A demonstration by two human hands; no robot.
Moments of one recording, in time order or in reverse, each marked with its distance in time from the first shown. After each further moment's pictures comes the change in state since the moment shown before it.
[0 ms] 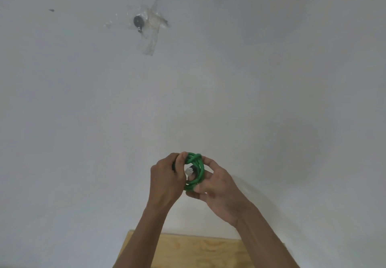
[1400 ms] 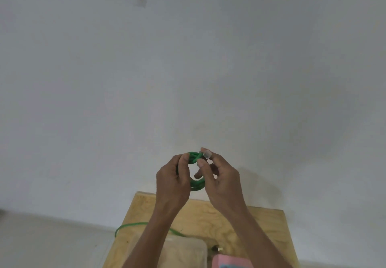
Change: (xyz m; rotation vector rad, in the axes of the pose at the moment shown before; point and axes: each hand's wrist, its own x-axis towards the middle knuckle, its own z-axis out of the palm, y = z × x) left_hand -0.071 -0.030 0.028 -0.174 0.009 -0.177; right_hand -0.028 0.060 -0.011 -0.672 0.411 -0.319
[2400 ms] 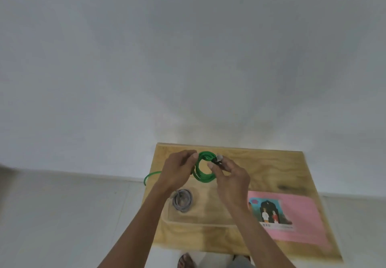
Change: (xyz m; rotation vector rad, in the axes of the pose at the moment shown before) left_hand -0.026 -0.164 -0.100 0.081 -0.535 -0.355; right_hand -0.110 0.090 0.131 -0.089 0.274 0.364
